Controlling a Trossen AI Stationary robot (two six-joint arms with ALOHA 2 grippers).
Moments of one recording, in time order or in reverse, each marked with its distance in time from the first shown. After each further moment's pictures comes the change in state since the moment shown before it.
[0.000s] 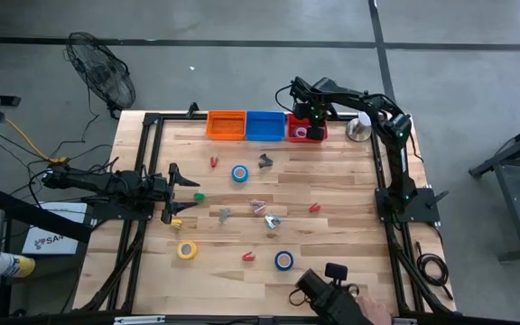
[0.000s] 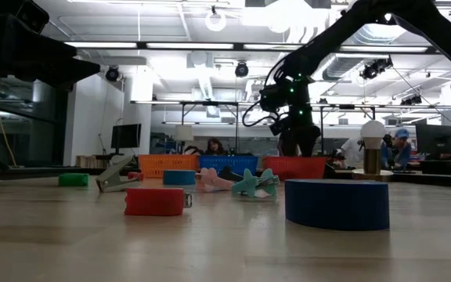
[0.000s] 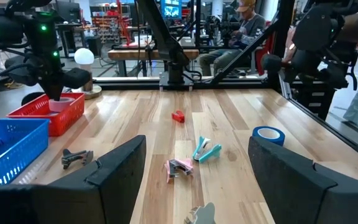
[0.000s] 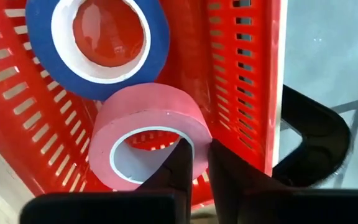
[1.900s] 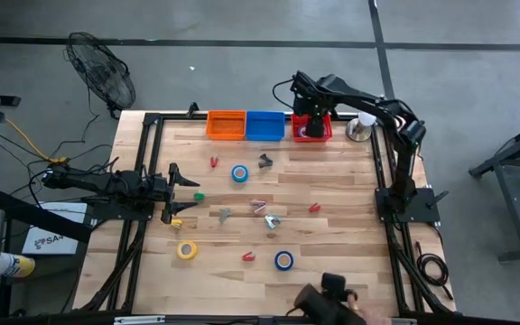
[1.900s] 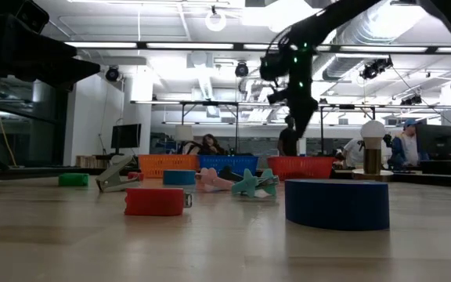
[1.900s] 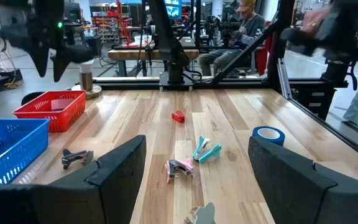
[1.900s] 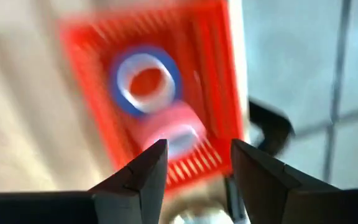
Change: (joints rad) left arm 0.000 0.000 0.000 0.000 0.000 0.000; right arm 0.082 -0.170 0.002 0.000 -0.057 0.048
